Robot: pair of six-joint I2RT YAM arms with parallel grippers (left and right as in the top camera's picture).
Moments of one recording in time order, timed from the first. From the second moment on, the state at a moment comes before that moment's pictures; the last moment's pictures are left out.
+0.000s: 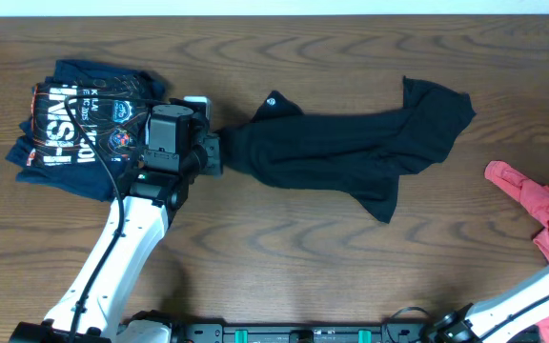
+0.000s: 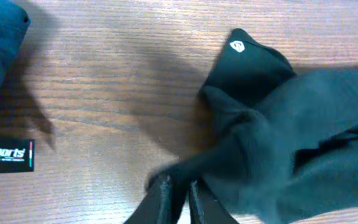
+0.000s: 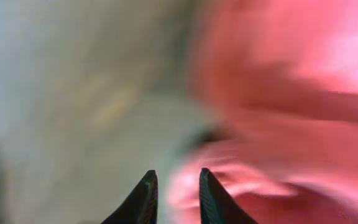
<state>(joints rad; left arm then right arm) -0.20 1.33 0.87 -0.36 0.07 -0.17 -0.86 2.25 1.86 -0.91 -0.38 -0.01</state>
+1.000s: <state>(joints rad) -0.35 1.57 0.87 -0.54 0.17 -0.48 -0.21 2.08 1.86 -1.30 -0.21 -0.10</state>
